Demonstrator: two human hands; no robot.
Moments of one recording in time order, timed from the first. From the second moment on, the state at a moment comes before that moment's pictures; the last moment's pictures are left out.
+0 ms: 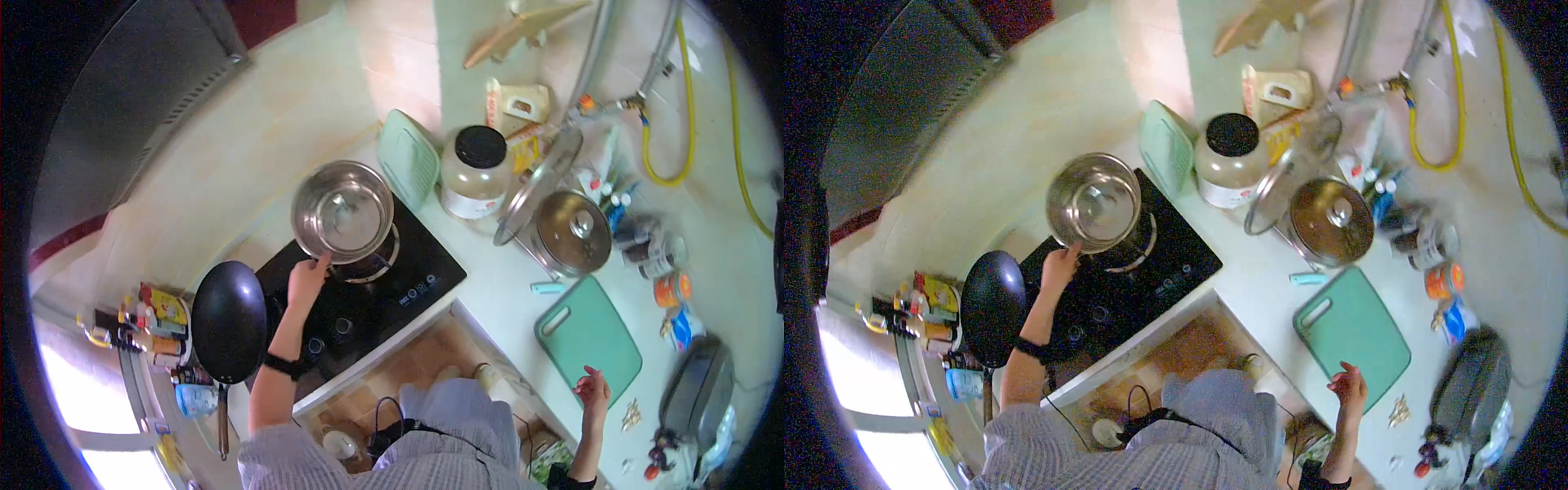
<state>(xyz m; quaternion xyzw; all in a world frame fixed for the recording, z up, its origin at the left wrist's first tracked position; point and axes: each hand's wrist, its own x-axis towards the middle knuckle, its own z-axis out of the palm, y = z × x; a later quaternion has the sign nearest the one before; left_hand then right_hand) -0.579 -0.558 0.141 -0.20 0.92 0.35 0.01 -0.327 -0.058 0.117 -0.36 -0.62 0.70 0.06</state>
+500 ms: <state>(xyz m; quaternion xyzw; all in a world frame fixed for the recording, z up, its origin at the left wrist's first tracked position) -0.439 -0.289 0.250 0.33 0.88 0.30 0.16 -0.124 -0.007 0.103 -0.45 -0.47 0.73 0.22</state>
